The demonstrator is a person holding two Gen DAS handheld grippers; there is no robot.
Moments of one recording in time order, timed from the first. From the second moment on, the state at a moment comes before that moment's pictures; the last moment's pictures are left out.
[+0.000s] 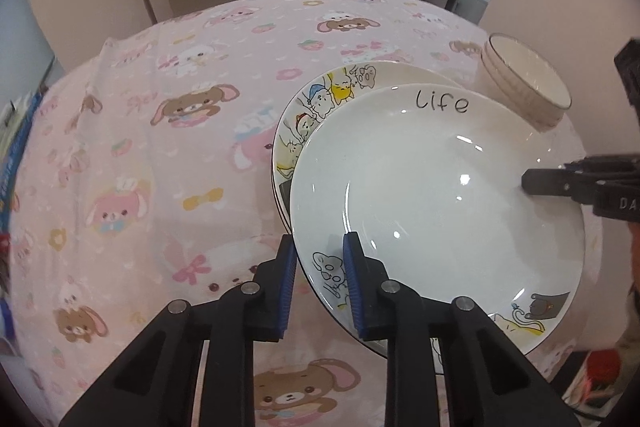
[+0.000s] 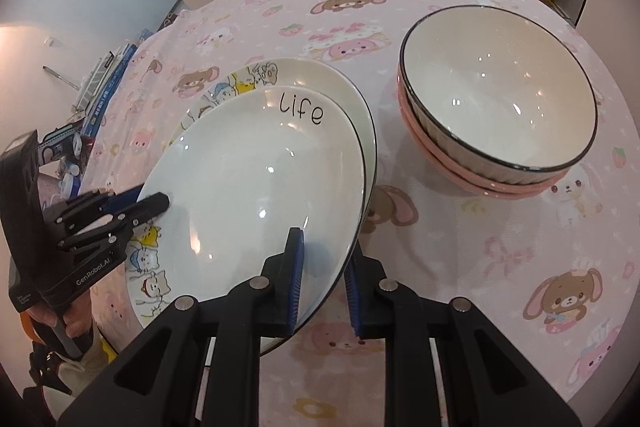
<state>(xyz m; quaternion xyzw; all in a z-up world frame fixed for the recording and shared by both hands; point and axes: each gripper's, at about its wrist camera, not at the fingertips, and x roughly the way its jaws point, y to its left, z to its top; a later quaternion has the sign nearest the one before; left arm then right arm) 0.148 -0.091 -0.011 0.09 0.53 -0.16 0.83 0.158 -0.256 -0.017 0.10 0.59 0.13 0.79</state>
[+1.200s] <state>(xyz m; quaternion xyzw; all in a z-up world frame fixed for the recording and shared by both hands) 0.140 -0.096 -0.008 0.13 0.50 -0.17 0.84 0.159 -0.249 -0.022 0.05 0.61 0.12 0.78</state>
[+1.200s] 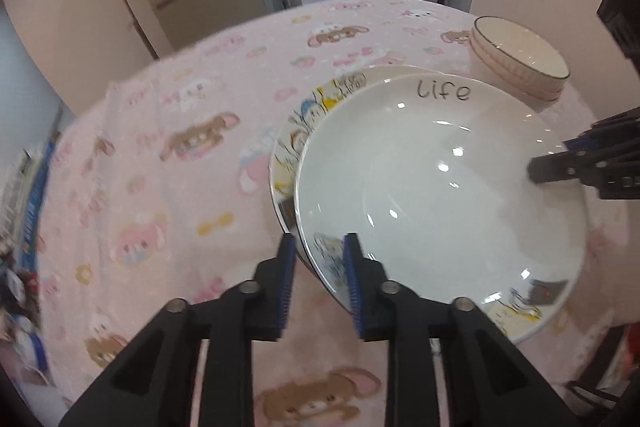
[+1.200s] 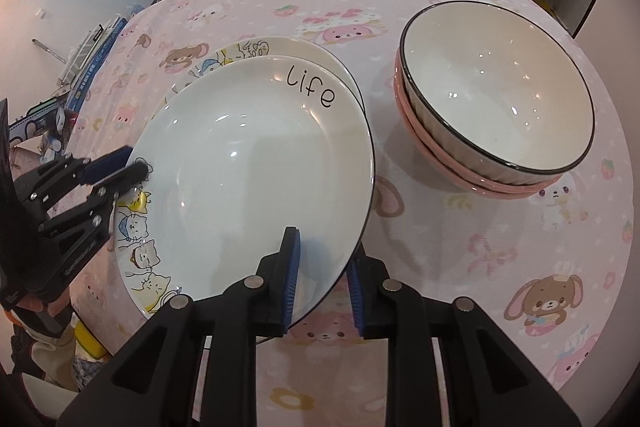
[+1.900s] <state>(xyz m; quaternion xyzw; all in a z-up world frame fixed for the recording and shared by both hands) 0.145 -0.070 -0.007 0.01 0.56 -0.20 0.81 0.142 -0.256 -0.017 0.08 0.60 0.13 0.79</state>
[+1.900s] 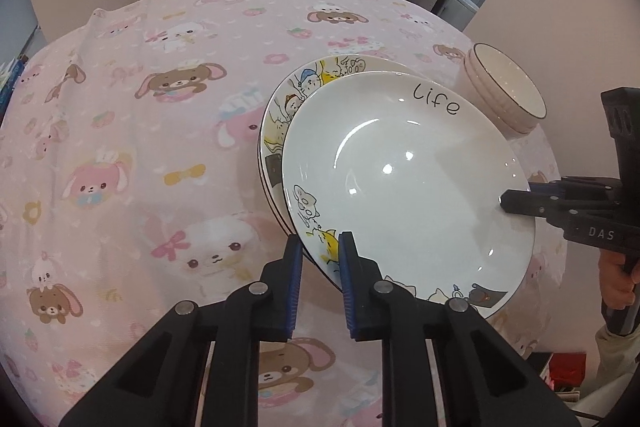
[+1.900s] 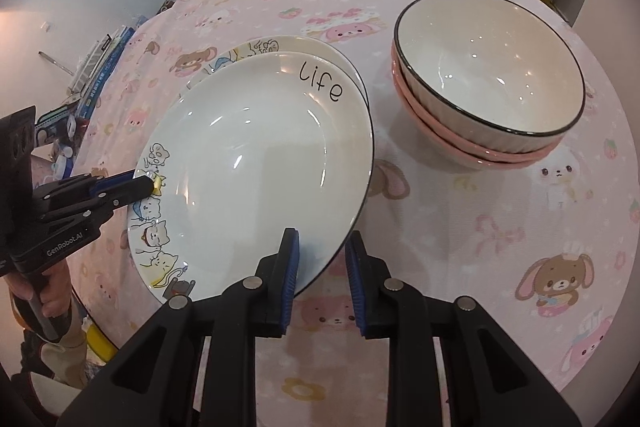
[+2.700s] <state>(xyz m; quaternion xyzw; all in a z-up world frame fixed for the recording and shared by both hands) 0.120 -0.068 0.007 -0.01 0.57 -0.23 0.79 0.139 -0.255 -0.012 0.06 0.56 0.12 0.82</state>
